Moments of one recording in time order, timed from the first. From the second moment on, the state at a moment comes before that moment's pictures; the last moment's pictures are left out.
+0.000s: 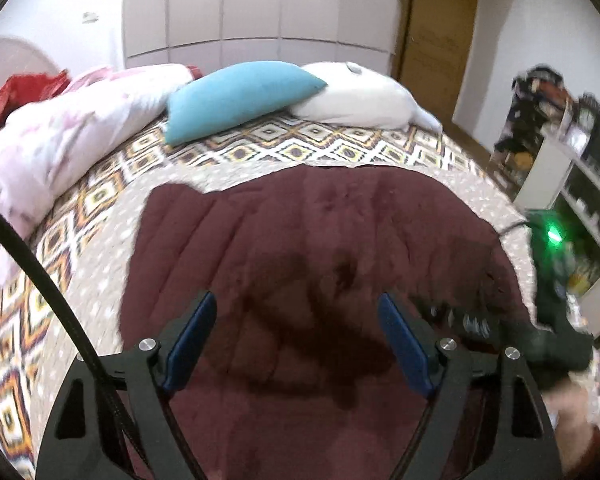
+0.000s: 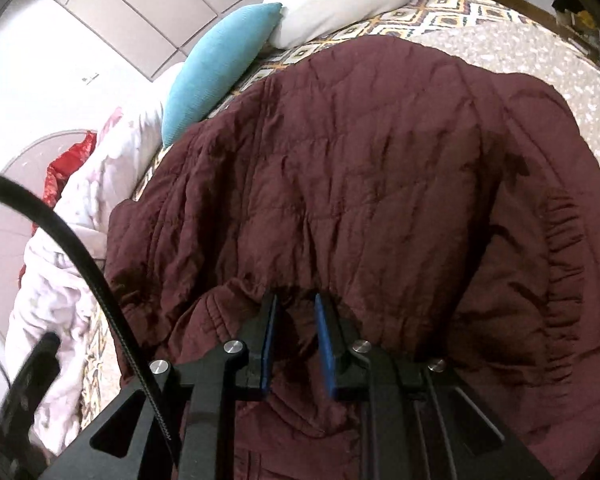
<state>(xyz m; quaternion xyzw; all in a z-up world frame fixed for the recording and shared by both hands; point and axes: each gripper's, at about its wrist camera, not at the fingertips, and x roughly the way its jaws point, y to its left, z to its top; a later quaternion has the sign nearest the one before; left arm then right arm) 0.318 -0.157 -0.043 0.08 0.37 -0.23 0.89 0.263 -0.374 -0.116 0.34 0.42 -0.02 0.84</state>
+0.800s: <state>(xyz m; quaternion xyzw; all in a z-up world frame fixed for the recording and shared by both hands) 0.271 -0.124 -0.049 0.10 0.38 -0.15 0.91 0.209 -0.351 -0.074 0.23 0.38 -0.07 0.89</state>
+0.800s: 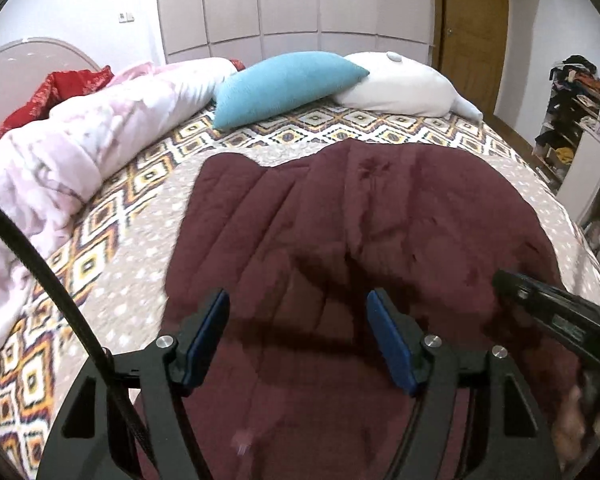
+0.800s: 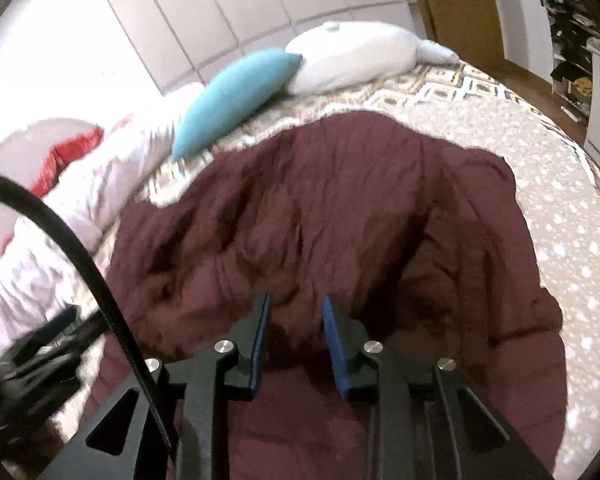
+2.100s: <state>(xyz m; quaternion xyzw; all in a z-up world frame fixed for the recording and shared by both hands) 0.057 -0.018 0.012 0.10 0.29 -0.13 0.94 -0.022 -0.290 -0.049 0.18 0.40 -0.12 0.89</state>
